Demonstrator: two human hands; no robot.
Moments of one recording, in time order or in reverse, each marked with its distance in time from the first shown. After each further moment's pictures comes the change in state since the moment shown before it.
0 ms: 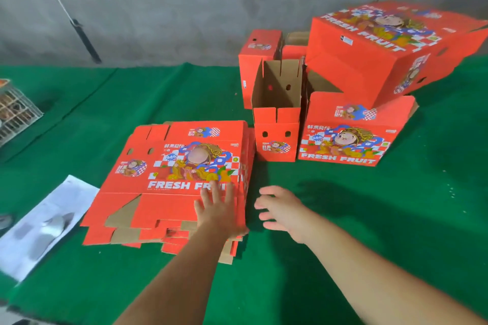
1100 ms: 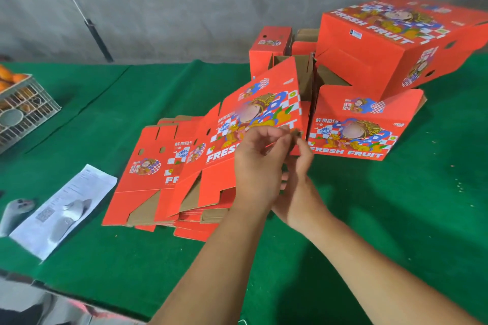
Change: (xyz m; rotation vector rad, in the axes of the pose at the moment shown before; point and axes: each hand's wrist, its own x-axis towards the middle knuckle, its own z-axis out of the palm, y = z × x) left_hand -0.117 0.076 -0.109 -1.729 0.509 0.410; right_hand -0.036 0.005 0.016 -0.190 0.277 -0.877
